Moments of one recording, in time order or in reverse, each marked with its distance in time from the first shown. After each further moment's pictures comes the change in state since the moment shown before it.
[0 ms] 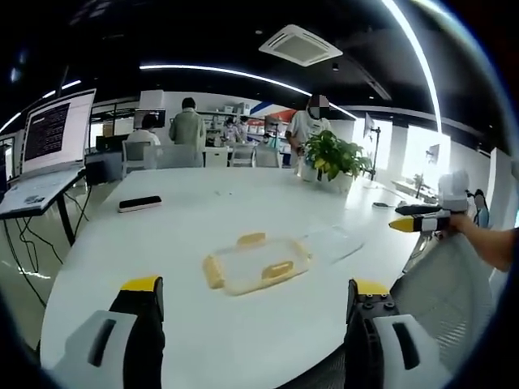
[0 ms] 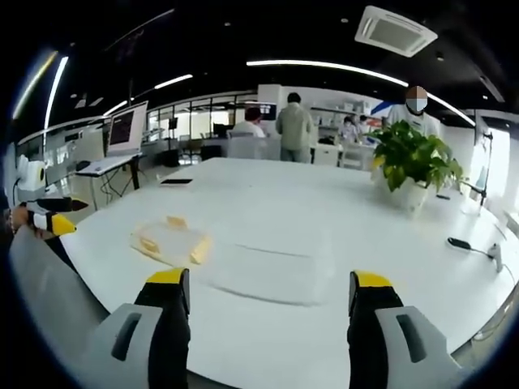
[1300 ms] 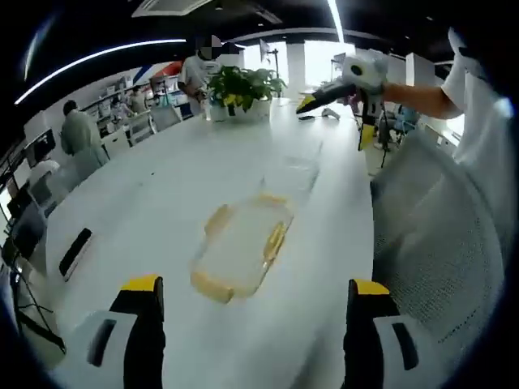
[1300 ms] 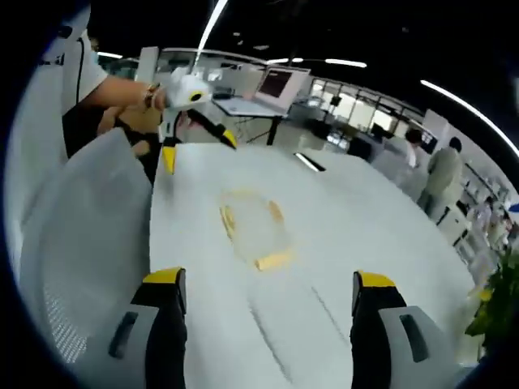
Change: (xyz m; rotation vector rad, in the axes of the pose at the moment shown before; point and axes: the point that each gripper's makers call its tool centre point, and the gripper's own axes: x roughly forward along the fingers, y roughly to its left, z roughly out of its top) left arm 0.068 0.017 -0.014 0.539 0.401 -0.500; right arm 0.052 0.077 0.015 -0.717 0.279 0.796
